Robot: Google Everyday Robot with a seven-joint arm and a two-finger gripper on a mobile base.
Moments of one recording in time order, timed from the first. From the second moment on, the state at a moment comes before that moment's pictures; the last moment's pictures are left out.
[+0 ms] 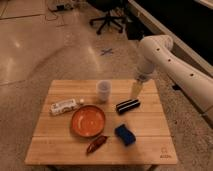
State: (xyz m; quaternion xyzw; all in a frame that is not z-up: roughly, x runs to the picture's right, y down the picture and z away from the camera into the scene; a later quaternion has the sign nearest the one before) arm 0.155 -0.008 0.736 0.04 -0.32 -0.93 0.16
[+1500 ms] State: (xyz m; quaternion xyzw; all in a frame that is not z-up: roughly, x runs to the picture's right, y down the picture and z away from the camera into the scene) arm 0.155 -0.008 0.736 0.04 -0.32 -0.93 0.16
